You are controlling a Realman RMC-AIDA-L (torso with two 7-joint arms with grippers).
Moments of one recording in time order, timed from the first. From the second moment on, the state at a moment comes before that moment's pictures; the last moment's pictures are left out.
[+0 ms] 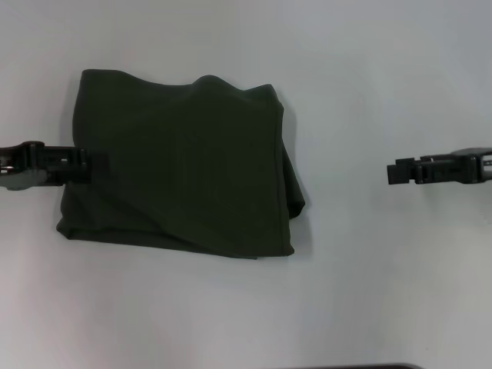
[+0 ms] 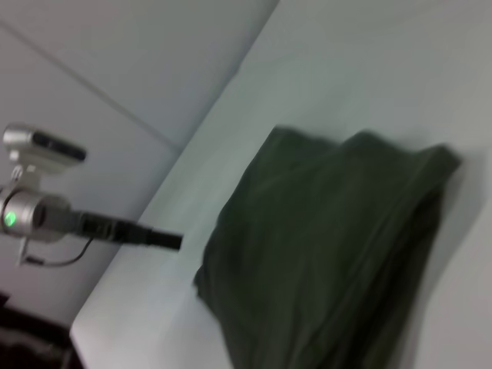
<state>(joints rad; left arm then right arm) -0.51 -1.99 0.50 0.79 2.33 1.78 -2.33 0.48 1.97 -0.54 -0.69 -2.25 -1.81 1.97</state>
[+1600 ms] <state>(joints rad) -0.54 -2.00 0.46 0.81 2.32 1.77 -2.31 0.79 1.92 -0.69 -0.48 -2.24 -1.43 2.63</state>
